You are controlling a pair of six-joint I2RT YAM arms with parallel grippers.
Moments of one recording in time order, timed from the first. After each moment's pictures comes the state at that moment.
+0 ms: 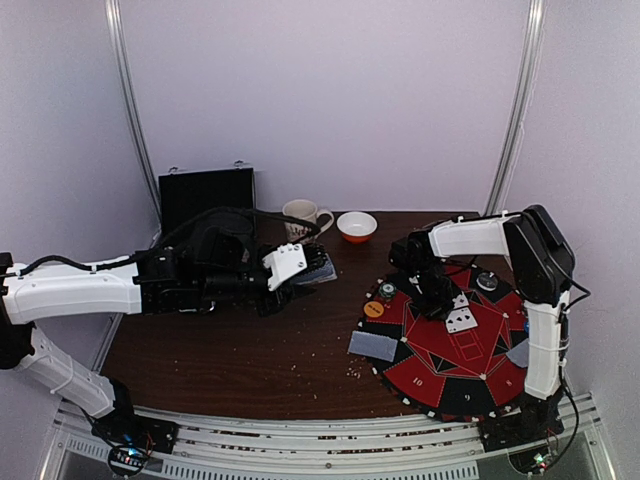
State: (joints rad) left arm -1.03 1.35 1.02 -0.12 -0.02 0.51; right arm 0.55 2.07 1.44 -1.16 0.37 0.28
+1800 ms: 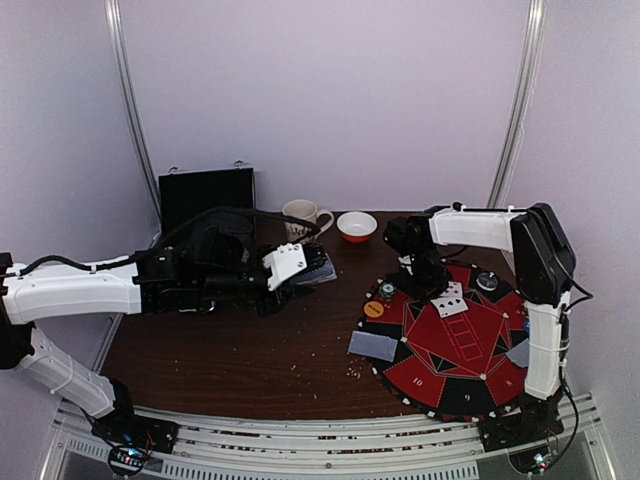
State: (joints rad) left arm -1.03 1.35 1.02 -0.12 -0.02 0.51; right arm 0.55 2.07 1.56 -1.11 0.37 0.23
